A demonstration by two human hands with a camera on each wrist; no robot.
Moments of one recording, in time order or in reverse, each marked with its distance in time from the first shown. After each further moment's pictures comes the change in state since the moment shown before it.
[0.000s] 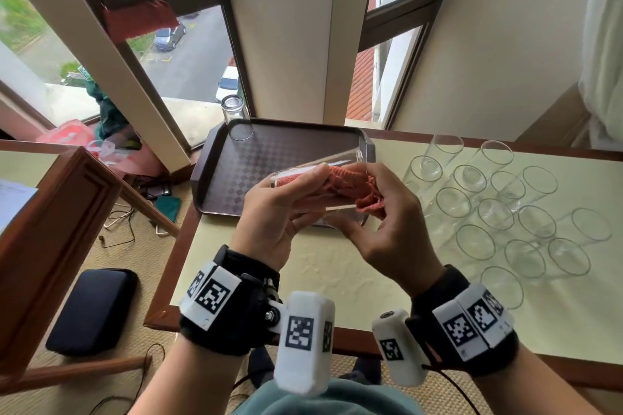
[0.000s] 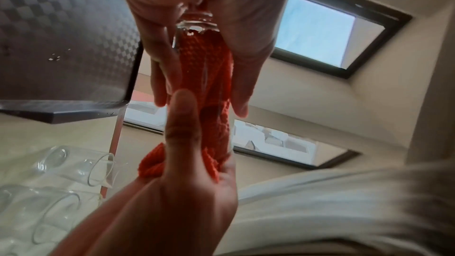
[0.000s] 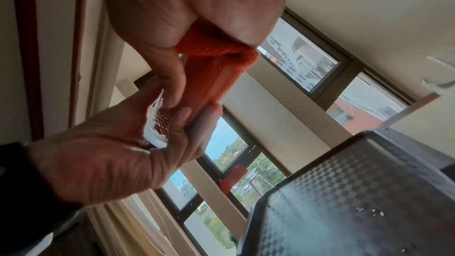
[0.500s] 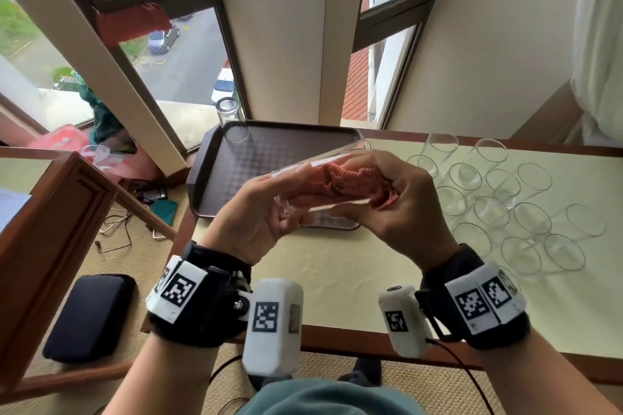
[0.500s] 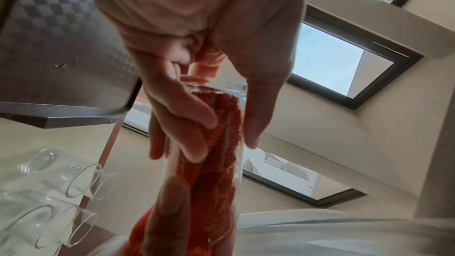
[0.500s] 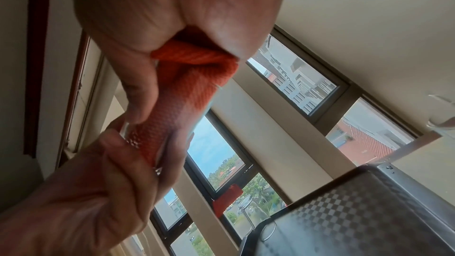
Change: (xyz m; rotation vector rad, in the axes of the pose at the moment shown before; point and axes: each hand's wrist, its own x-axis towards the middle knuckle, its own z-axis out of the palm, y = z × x) left_hand 0.000 0.021 -0.016 0.082 -0.277 -0.103; right_hand 0.023 -0.004 -0.020 0.143 -0.045 -0.026
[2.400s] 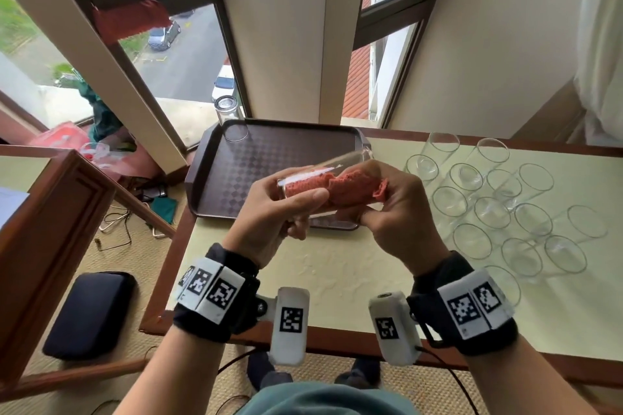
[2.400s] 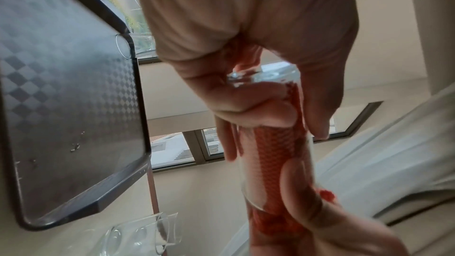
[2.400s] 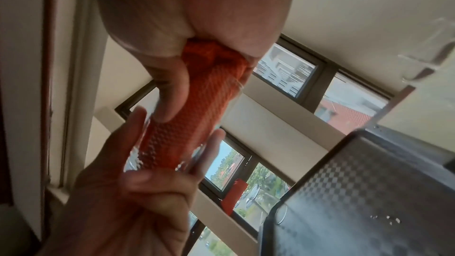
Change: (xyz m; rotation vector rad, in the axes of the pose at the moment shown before) left_hand 0.019 -0.029 -0.012 0.060 -0.012 0.194; right_hand -0.004 0.007 0.007 0.141 -0.001 0.186
